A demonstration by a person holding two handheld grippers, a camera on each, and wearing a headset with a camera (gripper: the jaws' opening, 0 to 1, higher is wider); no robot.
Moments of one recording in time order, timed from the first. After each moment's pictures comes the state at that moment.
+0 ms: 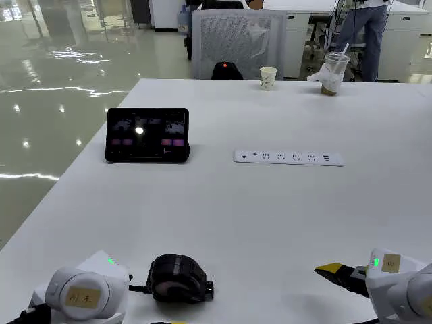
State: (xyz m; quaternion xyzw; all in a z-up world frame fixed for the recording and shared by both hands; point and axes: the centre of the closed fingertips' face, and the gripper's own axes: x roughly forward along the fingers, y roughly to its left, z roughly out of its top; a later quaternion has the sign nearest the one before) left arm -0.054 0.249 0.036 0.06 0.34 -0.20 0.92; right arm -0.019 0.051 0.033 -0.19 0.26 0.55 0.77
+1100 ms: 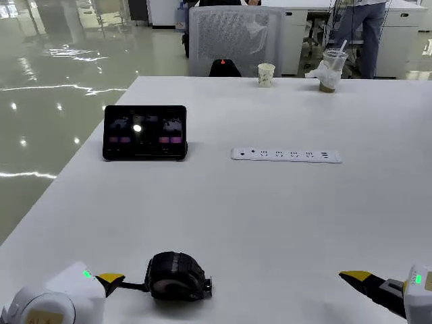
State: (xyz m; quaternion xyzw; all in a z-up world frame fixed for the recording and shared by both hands) left arm -0.072 0.250 0.045 0.06 0.31 -0.24 0.92; right arm -0.033 0.028 0.041 -0.14 0.25 0.52 0.81
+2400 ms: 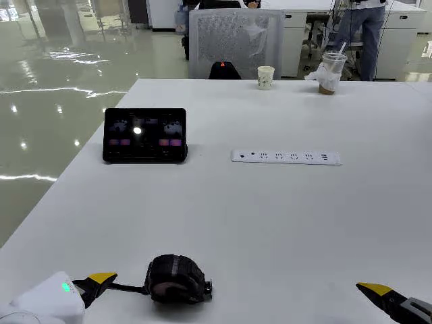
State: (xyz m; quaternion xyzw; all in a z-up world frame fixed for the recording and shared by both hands) left arm -0.082 0.243 0.062 0.07 0.27 -0.28 0.92; right arm -0.051 0.018 0.049 -0.10 0.23 0.51 0.82
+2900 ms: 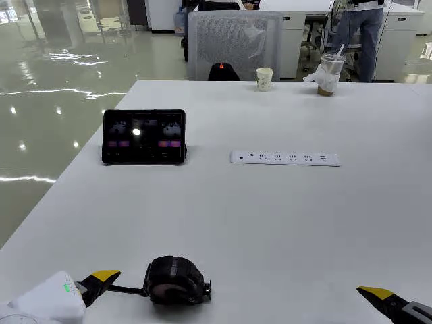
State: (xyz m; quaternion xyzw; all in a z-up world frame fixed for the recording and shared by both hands) left arm -0.082 0.237 0.070 0.08 0.27 -0.29 0.92; right arm -0.054 0.016 0.050 -0.10 0.23 0.51 0.82
